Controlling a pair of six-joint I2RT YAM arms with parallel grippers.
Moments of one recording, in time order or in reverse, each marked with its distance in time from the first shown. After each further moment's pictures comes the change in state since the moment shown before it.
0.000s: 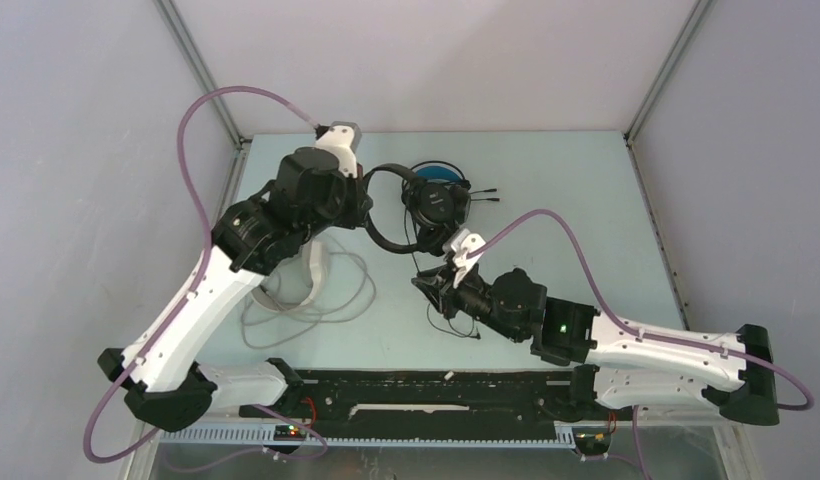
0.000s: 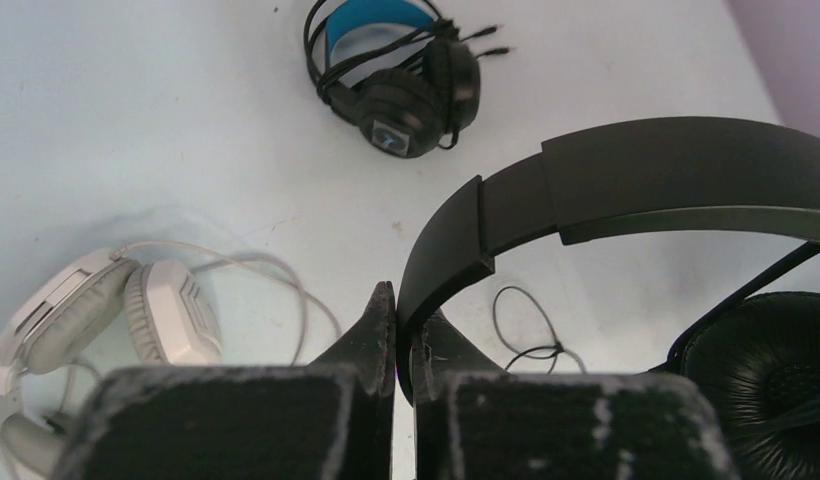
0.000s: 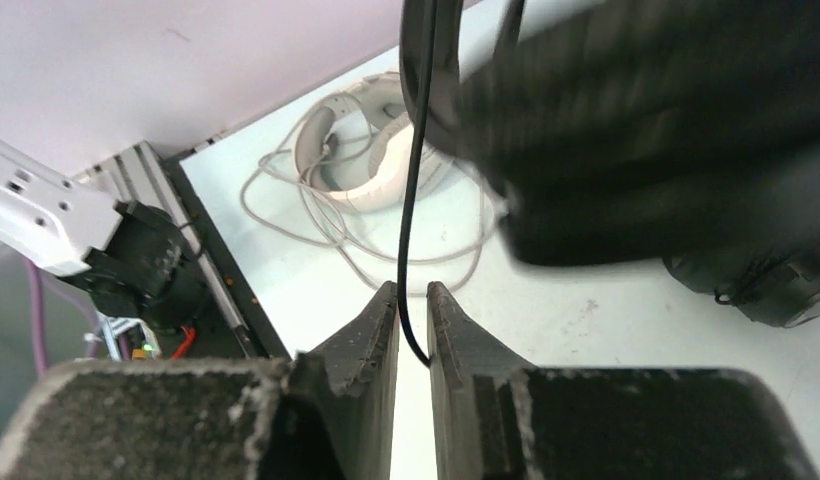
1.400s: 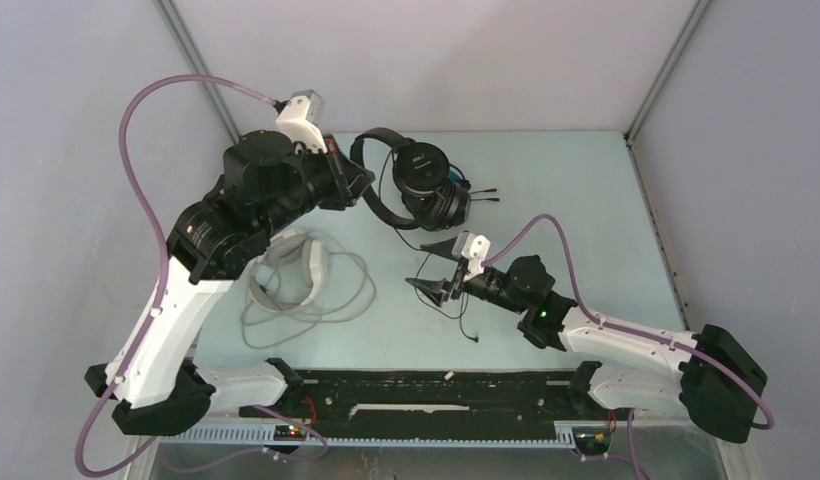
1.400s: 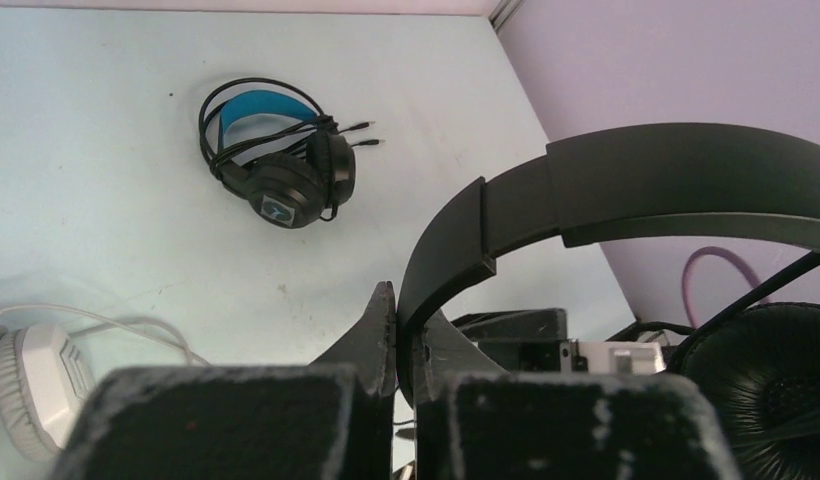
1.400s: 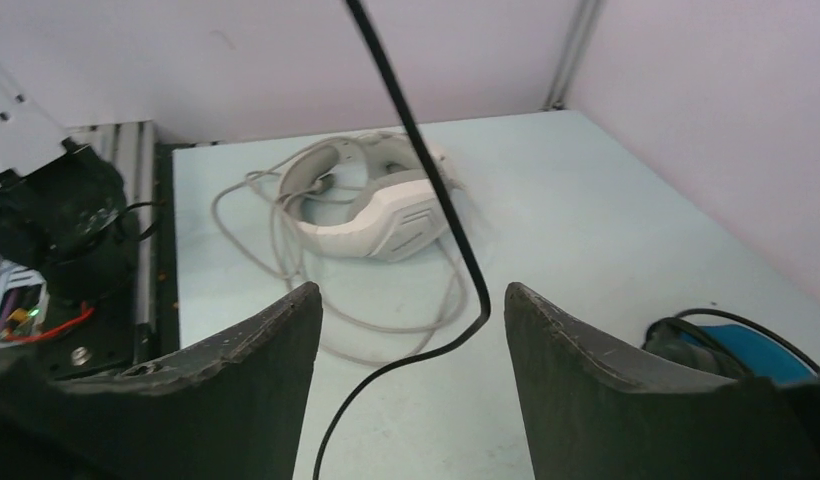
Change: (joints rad) left arm 0.019 -0.031 0.187 0.033 0.133 -0.155; right arm -0.330 0.103 -0.319 0.657 -0.540 -0.270
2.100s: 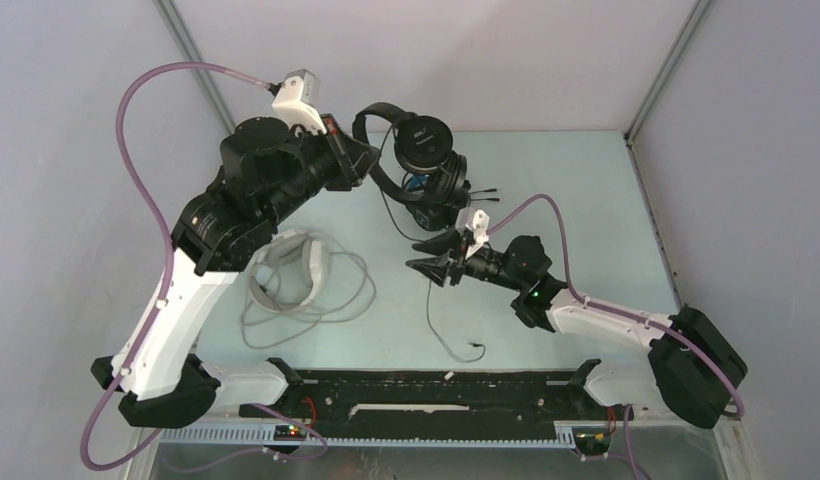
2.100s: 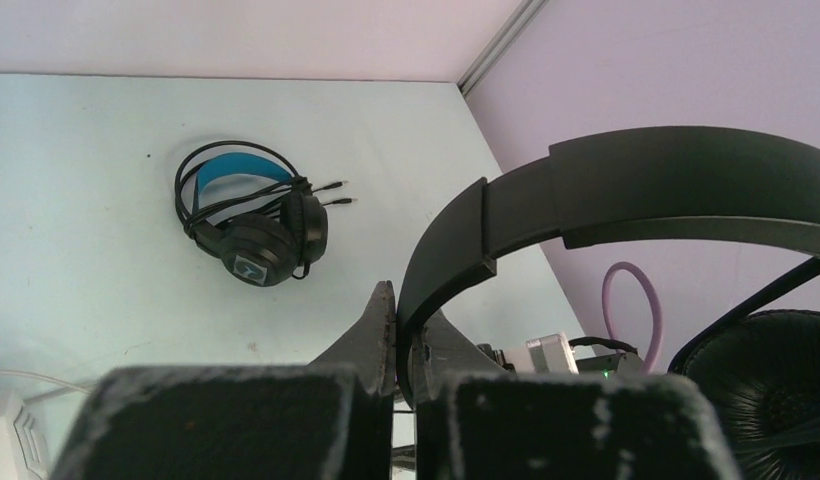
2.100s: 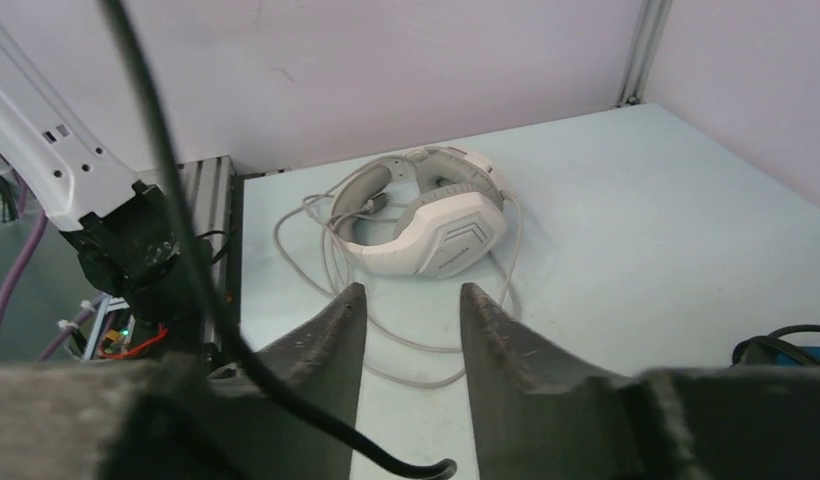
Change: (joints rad) left arm 0.000 0.041 0.052 0.109 -0.024 -0.031; right arm -0.142 0.147 0.059 0.121 -0.261 0.203
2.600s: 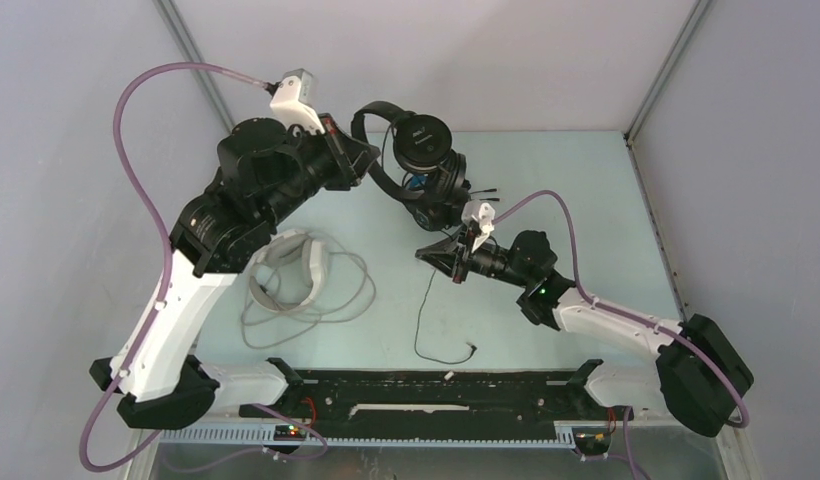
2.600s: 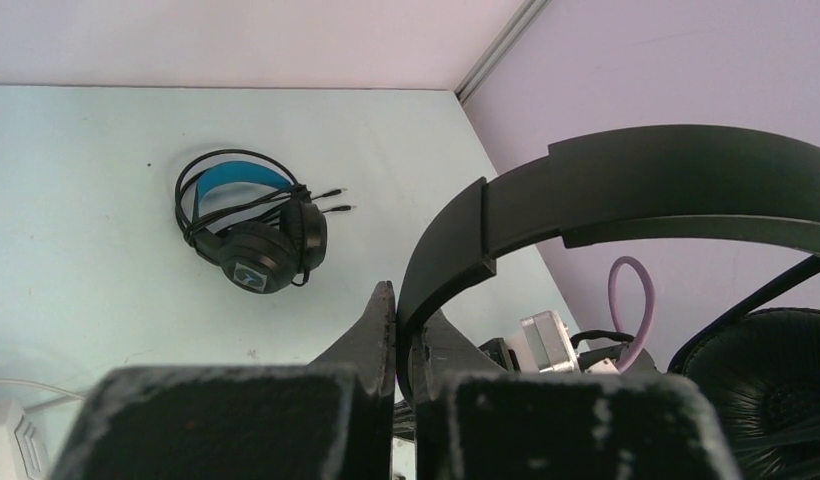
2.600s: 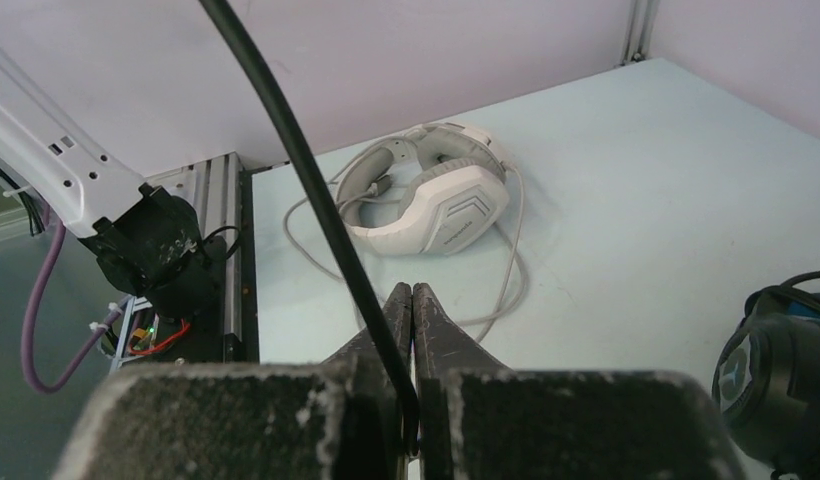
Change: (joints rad) left arm 0.000 -0.003 -0.005 0.019 -0.004 0.008; right arm -0.048 -0.024 0.008 -0.075 -0.034 0.087
